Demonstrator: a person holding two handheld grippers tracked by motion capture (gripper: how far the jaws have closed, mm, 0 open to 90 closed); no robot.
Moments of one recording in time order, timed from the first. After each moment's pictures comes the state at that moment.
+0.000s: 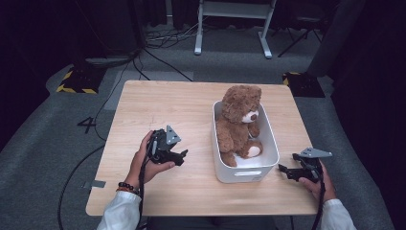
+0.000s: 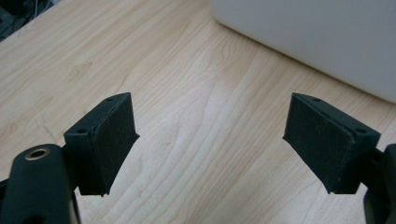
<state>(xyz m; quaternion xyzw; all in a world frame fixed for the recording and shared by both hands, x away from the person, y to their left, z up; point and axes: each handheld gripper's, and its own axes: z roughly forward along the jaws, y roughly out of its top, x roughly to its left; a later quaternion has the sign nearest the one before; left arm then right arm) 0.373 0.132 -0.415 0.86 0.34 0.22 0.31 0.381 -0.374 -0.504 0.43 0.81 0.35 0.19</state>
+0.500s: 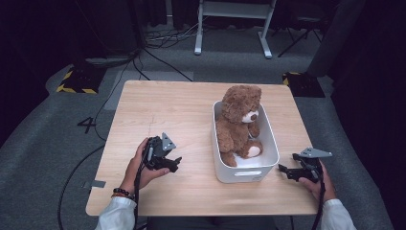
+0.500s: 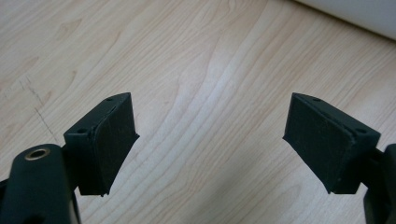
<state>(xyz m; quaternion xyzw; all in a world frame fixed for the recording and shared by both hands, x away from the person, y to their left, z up) 0.367 0.145 -0.442 0.87 0.35 0.21 0.28 0.381 -0.374 -0.504 0.43 0.81 0.35 0.19</state>
